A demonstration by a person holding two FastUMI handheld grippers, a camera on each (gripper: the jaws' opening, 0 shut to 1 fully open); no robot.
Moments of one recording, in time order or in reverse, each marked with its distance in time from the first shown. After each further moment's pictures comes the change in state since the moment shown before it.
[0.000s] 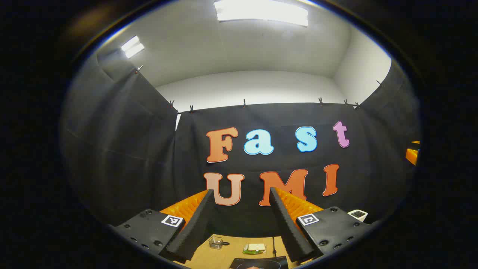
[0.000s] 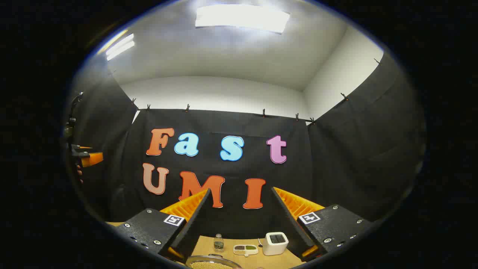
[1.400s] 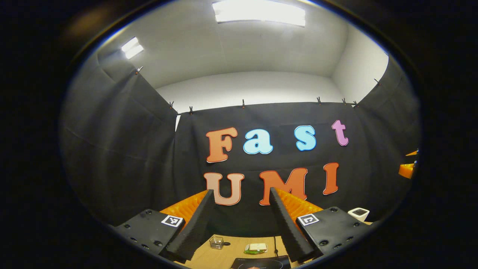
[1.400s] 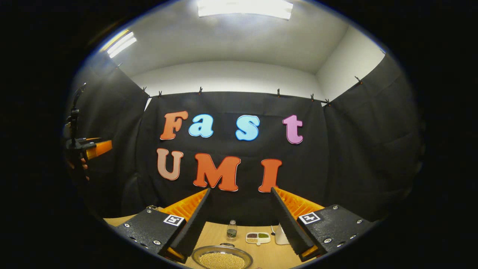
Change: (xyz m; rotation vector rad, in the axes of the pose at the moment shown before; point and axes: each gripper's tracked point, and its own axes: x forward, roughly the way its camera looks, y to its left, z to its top) left arm -0.008 0.002 -0.015 0.017 0.002 0.002; right arm 0.000 0.038 -0.065 0.031 0.223 0.153
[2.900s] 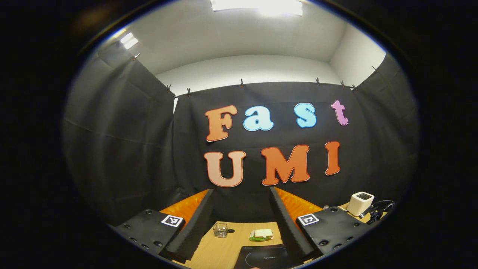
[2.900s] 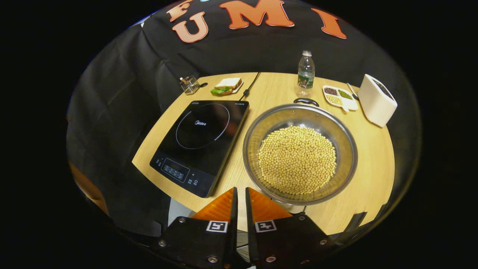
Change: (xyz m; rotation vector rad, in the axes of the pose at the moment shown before) left arm -0.002 0.020 -0.076 0.029 0.135 -0.012; right arm -0.064 0.166 -0.407 0.151 1.205 0.388
